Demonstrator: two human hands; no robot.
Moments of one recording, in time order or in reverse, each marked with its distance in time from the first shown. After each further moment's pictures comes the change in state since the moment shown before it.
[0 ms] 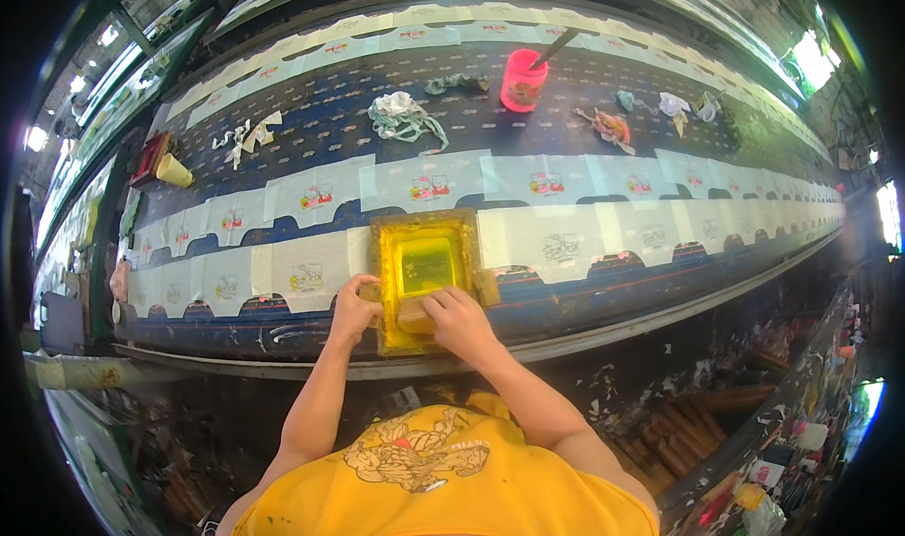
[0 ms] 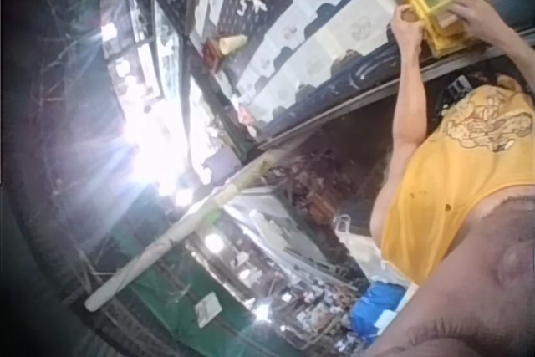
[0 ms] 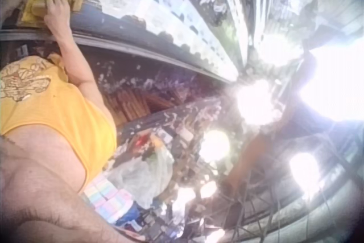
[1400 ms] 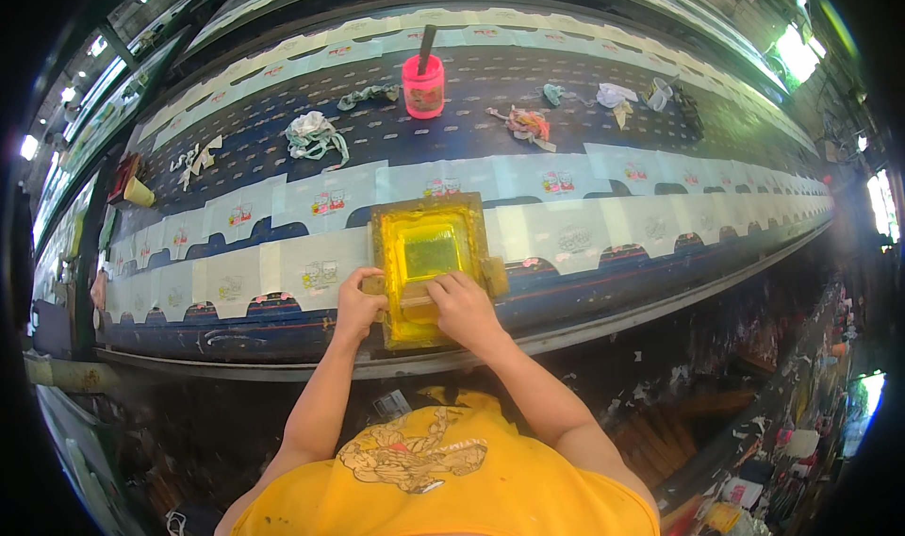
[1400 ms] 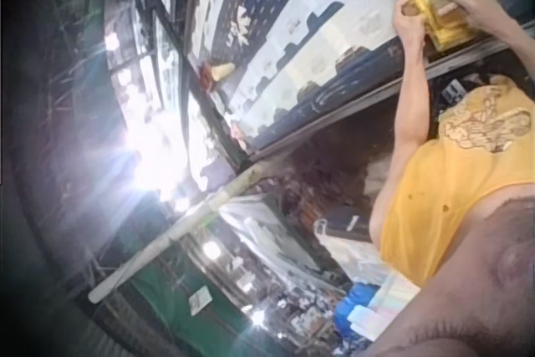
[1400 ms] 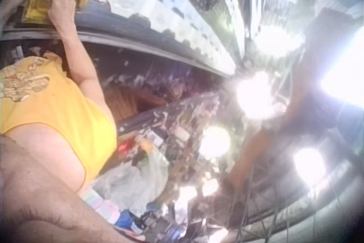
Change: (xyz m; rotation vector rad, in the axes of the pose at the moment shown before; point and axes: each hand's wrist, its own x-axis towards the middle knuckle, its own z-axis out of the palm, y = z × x) left_hand -0.017 0.059 0.243 -0.155 0.034 0.076; right_hand -0.086 0.161 -0.150 -0.088 0.036 0.016
